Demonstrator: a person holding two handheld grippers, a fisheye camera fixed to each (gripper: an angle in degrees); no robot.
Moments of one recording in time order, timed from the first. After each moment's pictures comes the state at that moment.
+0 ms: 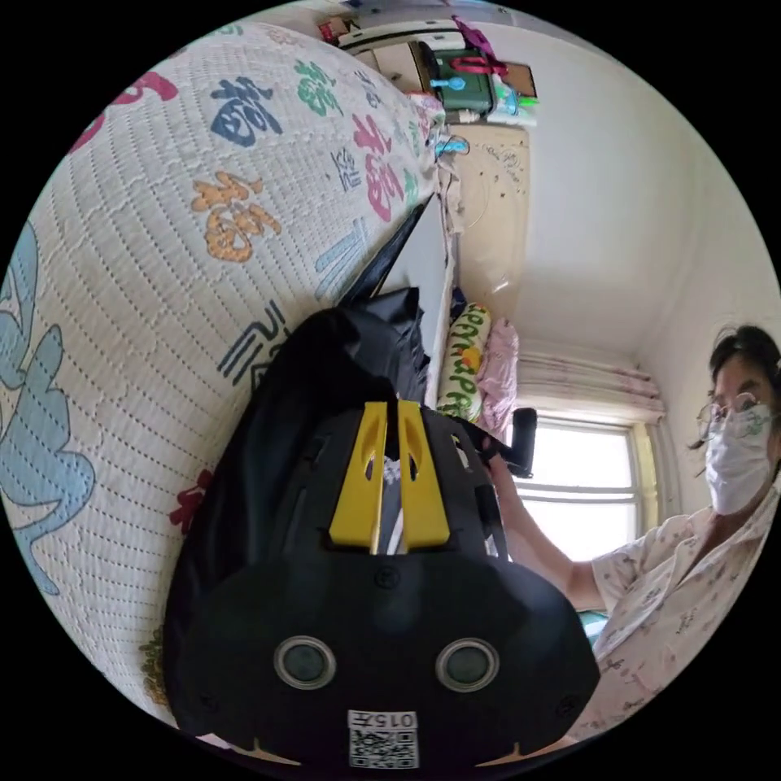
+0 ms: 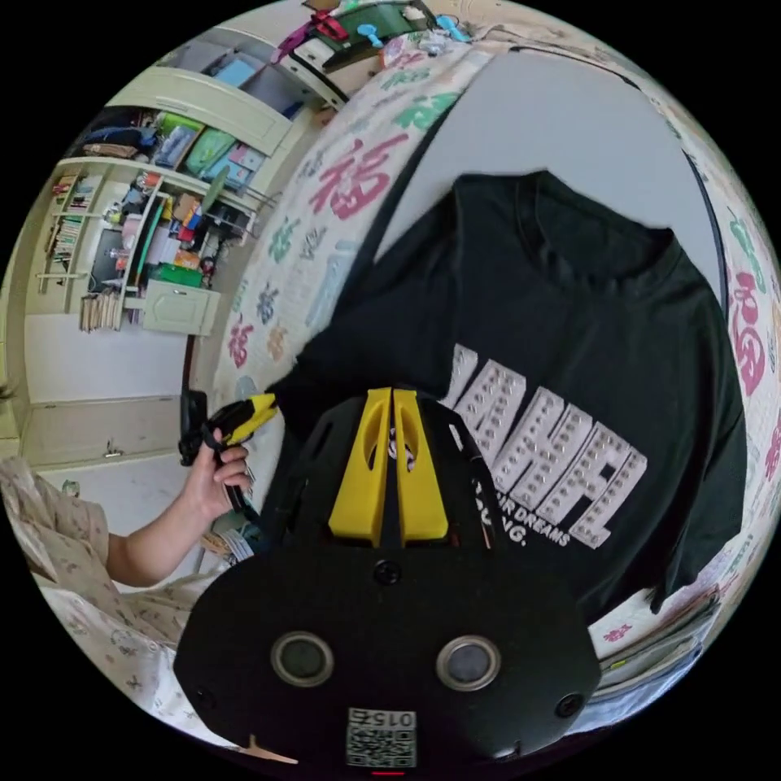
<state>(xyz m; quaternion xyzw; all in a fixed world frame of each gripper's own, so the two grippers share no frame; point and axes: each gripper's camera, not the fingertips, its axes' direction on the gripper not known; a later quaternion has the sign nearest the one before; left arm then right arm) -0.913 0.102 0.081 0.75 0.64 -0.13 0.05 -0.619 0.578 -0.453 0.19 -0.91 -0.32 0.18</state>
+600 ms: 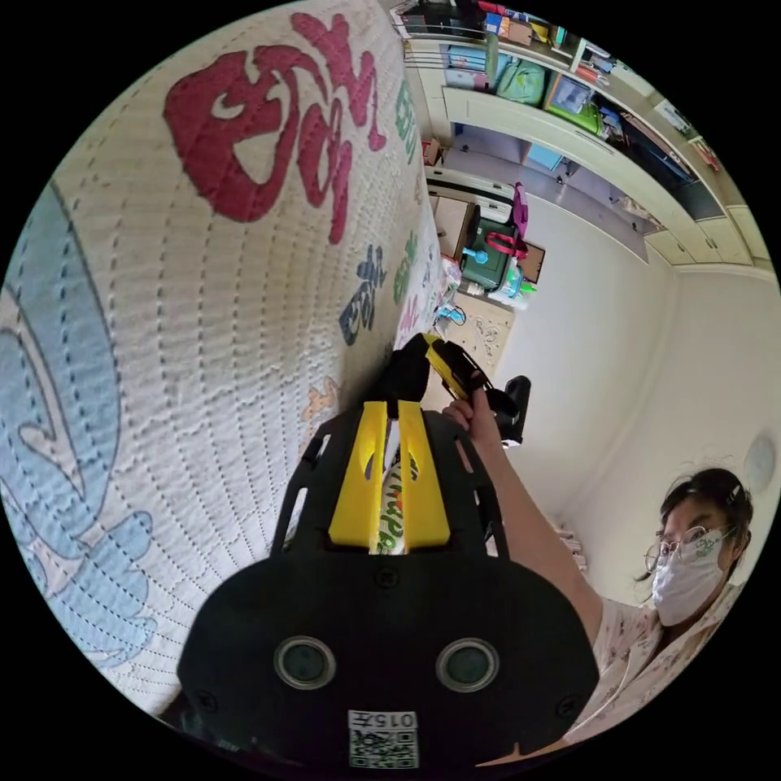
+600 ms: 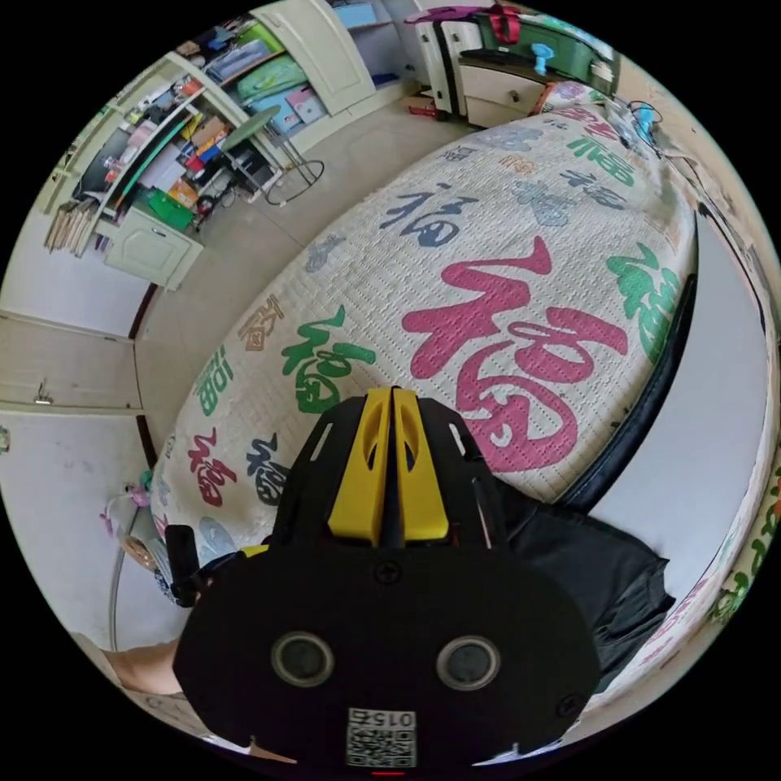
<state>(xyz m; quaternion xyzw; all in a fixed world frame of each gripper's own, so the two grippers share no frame) -1.017 0.215 0.123 0.65 0.70 -0.19 -0.24 -0.312 0.441 -0.734 0.36 -0.85 -0.32 0.21</state>
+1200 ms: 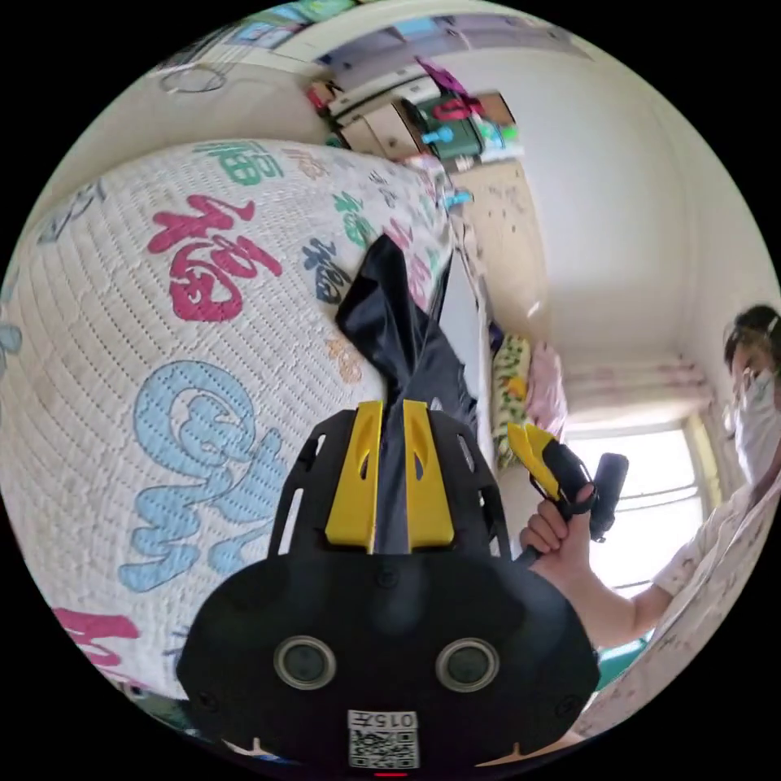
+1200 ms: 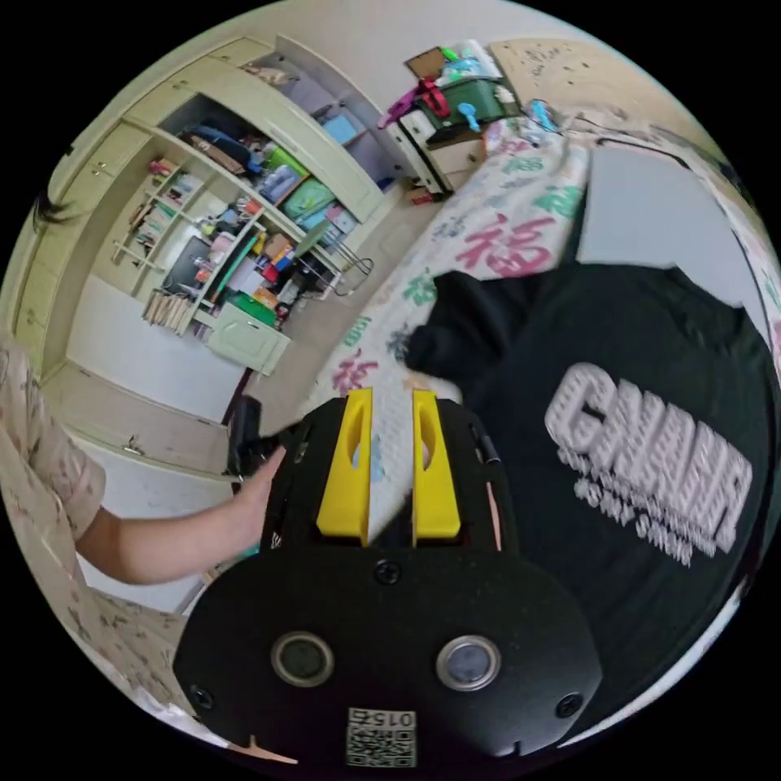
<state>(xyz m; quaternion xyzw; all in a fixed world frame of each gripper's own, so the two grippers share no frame) -0.911 0.278 -0.010 0.77 0.58 -0.27 0.07 -0.249 0.437 -0.352 0.28 -0.94 -0.18 0.03</state>
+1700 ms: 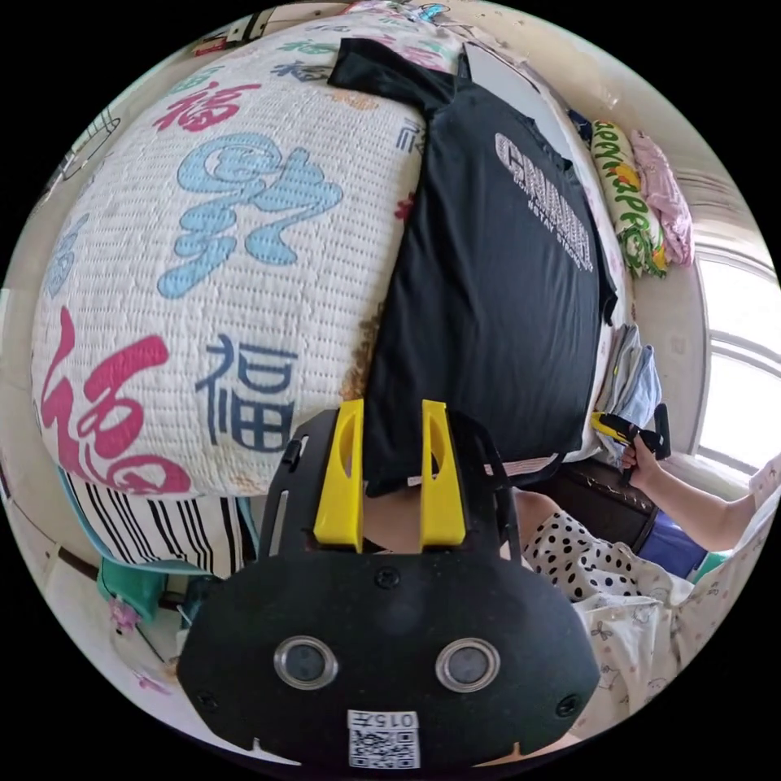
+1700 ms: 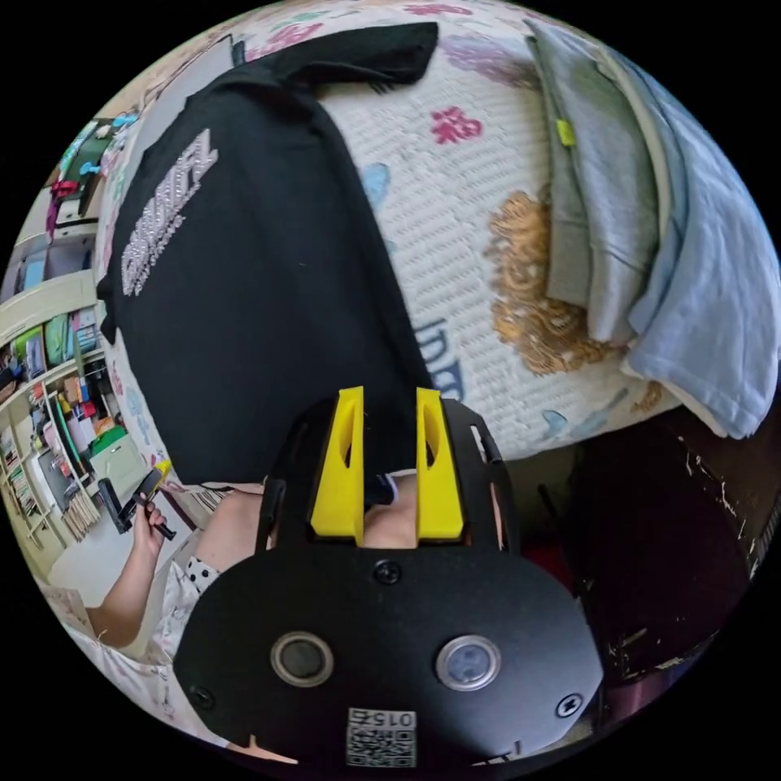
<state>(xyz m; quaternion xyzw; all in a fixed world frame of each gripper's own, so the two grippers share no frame) -0.673 0.083 -0.173 0.68 0.49 -0.27 0.47 -0.551 0.365 0.073 -0.16 -0.91 -0.21 0.31</state>
